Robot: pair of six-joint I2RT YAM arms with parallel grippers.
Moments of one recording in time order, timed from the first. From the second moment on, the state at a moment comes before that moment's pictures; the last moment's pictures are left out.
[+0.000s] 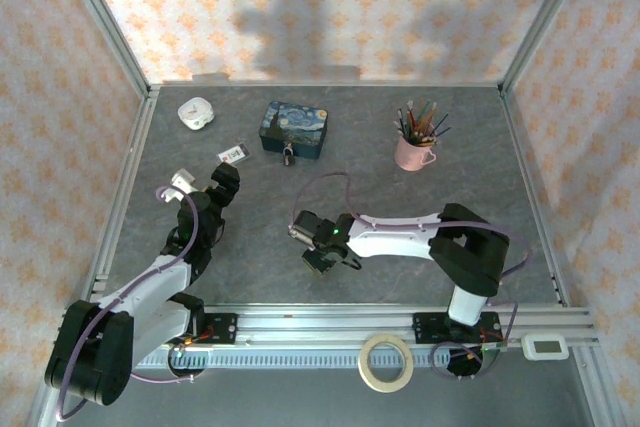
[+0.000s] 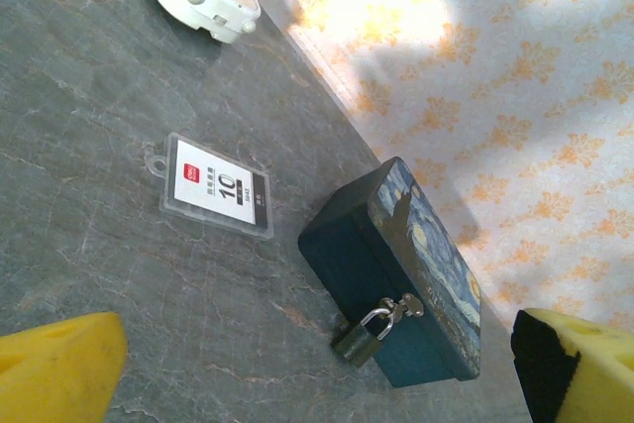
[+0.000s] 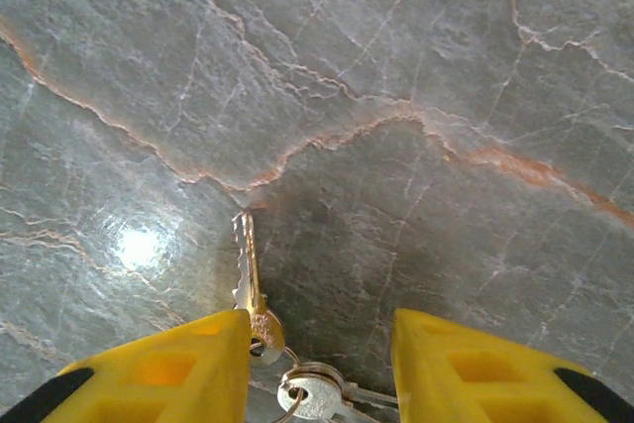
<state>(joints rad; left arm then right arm) -0.21 0.98 0.24 0.47 -0.29 -0.99 1.12 1.75 1.04 -0.55 0.10 0.29</state>
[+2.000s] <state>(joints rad) -0.49 1.35 0.37 0.70 -0.05 -1.33 0.90 1.51 0.86 -0.03 0.29 0.48</state>
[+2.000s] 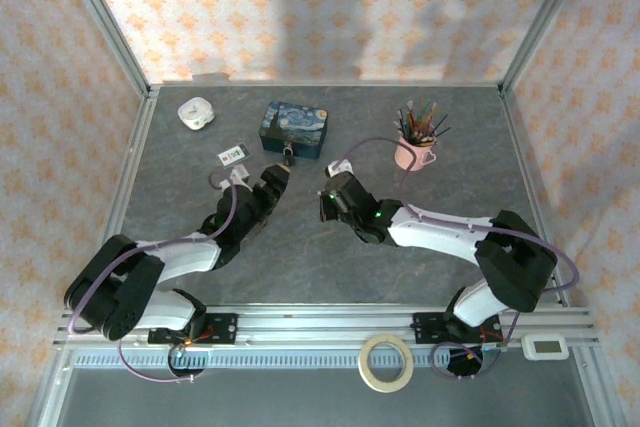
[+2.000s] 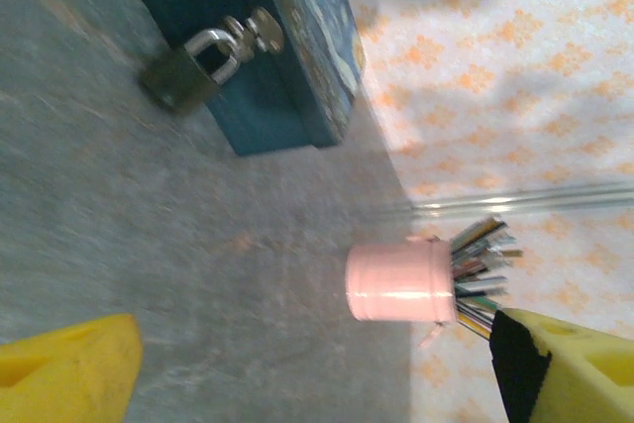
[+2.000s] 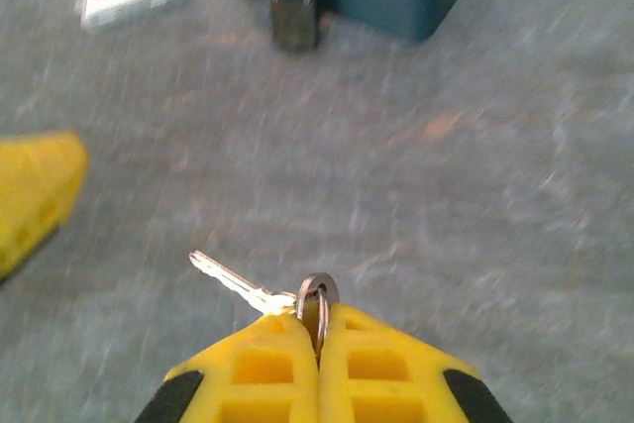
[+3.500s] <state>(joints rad) -0.60 1.53 0.55 0.88 -0.02 -1.49 0.89 1.43 0.76 0.34 0.35 0.23</state>
